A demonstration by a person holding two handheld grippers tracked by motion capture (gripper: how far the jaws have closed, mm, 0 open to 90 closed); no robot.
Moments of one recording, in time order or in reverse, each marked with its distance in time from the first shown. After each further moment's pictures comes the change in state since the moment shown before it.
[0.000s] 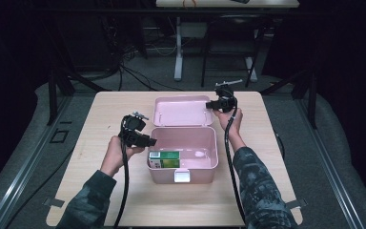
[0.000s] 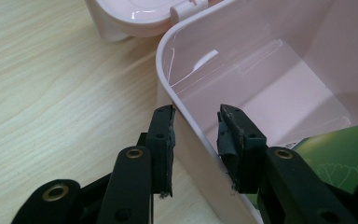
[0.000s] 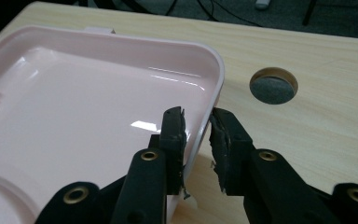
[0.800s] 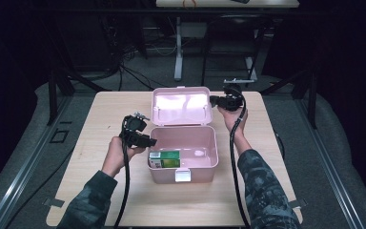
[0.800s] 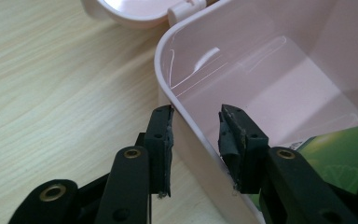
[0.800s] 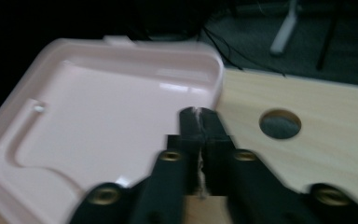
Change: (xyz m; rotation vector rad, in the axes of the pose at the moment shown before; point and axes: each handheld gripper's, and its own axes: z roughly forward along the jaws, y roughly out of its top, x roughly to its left) left arm -0.004 0.000 0.001 -0.003 0.032 0.000; right arm -0.001 -0.001 -0.035 -0.186 0.102 -0.021
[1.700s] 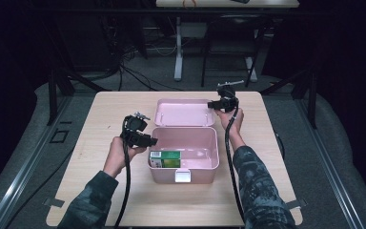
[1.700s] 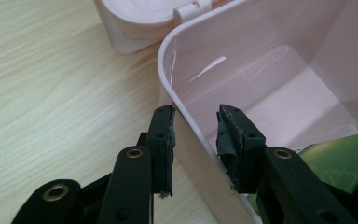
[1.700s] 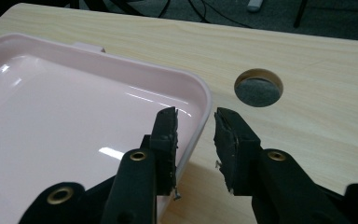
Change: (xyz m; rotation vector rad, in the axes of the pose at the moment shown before) left arm -0.001 0.000 0.002 -0.016 -0.011 -0.011; right arm -0.017 -0.010 0.043 0.174 -0.123 0.021
